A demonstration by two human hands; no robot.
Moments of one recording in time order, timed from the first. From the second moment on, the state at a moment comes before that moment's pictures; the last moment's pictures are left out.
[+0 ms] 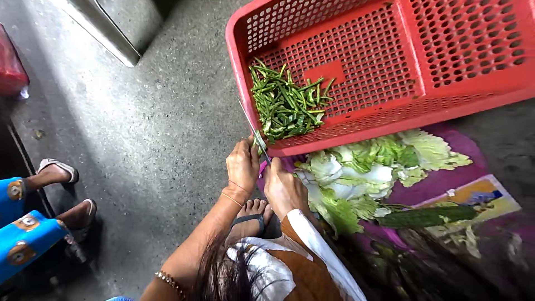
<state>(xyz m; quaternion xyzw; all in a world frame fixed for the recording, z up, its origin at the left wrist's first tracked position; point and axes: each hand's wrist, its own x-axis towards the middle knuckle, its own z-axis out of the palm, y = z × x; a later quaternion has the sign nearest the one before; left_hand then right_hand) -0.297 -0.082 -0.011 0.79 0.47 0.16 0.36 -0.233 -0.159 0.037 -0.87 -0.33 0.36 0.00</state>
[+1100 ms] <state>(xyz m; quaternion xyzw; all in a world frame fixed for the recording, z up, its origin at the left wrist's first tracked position) -0.298 -0.081 -0.002 0.80 0.46 0.18 0.34 -0.245 -0.173 0.046 -0.88 -0.31 0.36 -0.02</state>
